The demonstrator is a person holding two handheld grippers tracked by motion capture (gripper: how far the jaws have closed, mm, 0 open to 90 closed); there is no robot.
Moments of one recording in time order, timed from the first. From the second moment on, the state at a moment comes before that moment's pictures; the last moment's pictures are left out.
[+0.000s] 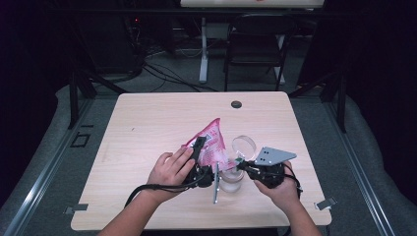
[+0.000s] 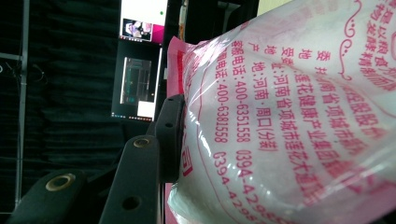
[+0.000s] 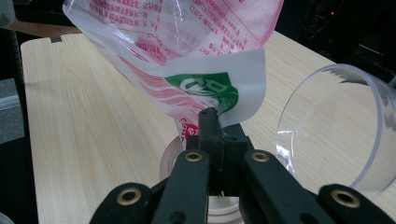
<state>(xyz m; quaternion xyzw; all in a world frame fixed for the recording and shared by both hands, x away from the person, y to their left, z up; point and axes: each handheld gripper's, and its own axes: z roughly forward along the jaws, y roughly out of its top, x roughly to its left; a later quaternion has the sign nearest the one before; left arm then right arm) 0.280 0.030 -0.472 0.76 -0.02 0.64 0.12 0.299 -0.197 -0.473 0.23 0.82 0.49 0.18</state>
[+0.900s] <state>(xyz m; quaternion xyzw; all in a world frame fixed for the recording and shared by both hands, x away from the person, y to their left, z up) 0.279 0.028 -0.471 0.76 -0.02 0.64 0.12 0.300 -0.197 -0.473 0.23 0.82 0.49 0.18</state>
